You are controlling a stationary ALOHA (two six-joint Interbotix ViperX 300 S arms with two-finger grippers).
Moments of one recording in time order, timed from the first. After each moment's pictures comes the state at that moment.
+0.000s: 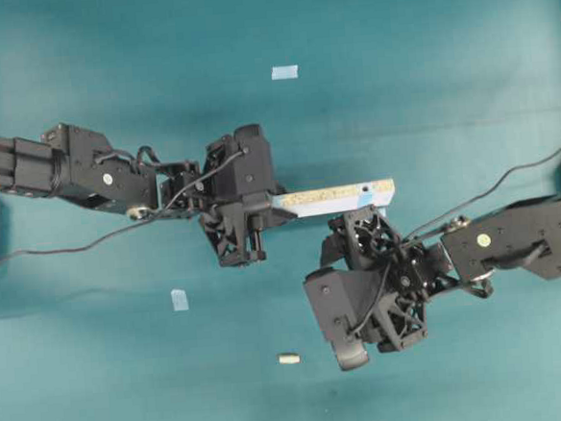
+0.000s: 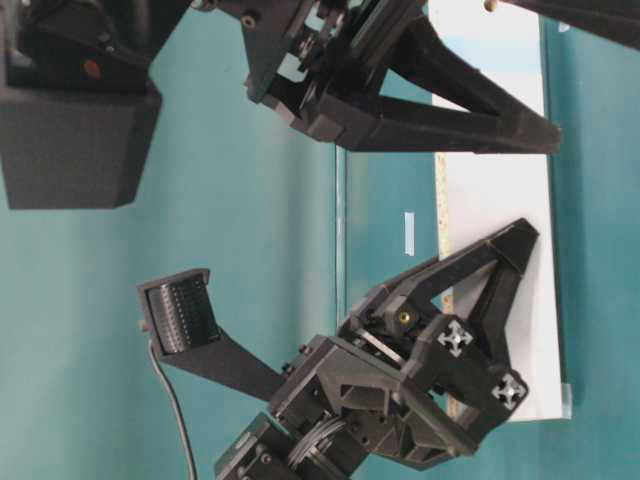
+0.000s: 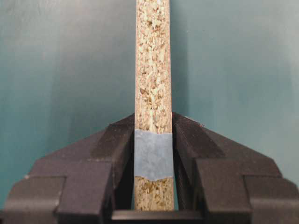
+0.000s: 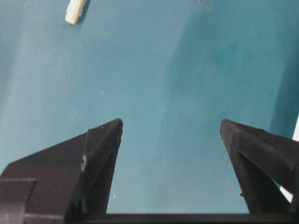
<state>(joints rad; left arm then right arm) 0.01 0.26 0.63 -0.06 -0.21 -0.02 0.27 0.07 0.55 -0.16 0.30 0.25</state>
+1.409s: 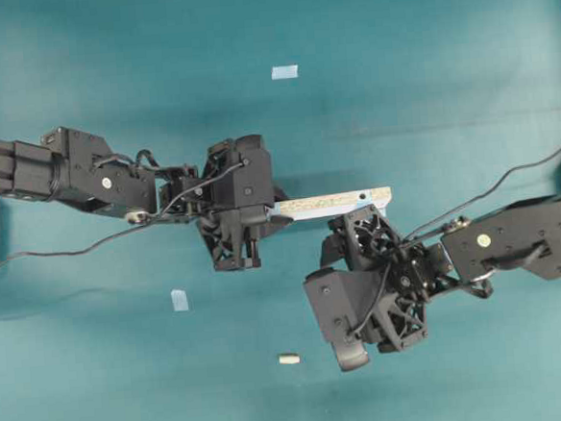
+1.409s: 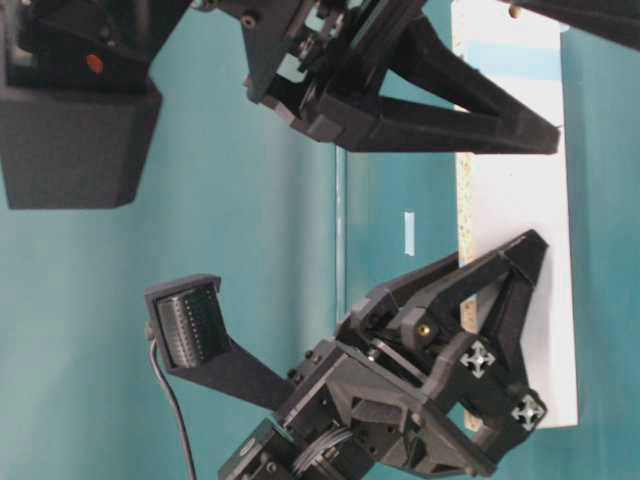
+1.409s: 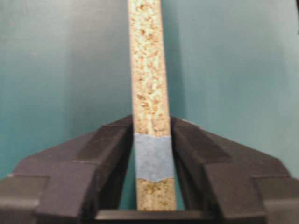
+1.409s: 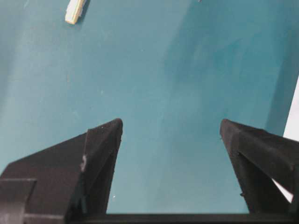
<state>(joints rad) 0.00 0.25 0.64 -0.06 -0.21 0.07 0.27 0.07 0.55 -0.16 0.30 0.25</state>
